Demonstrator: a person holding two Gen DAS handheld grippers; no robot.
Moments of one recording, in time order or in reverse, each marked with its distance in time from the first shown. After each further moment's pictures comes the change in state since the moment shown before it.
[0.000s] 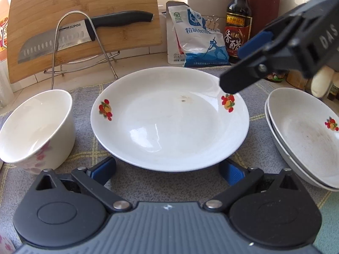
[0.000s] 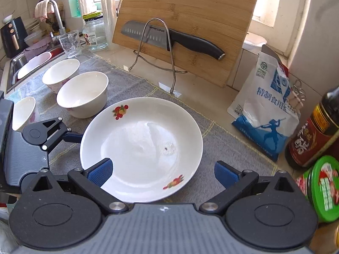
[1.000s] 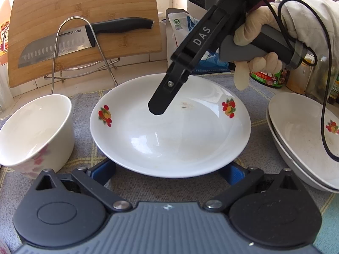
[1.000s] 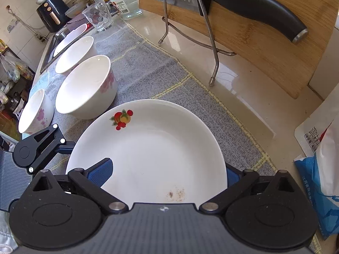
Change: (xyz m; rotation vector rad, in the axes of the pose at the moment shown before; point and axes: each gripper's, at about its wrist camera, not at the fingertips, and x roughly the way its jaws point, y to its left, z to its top) left arm 0.001 0.002 -0.003 0.006 -0.053 -0.008; right arm 0.110 -0.042 0.061 -0.078 0.255 0.368
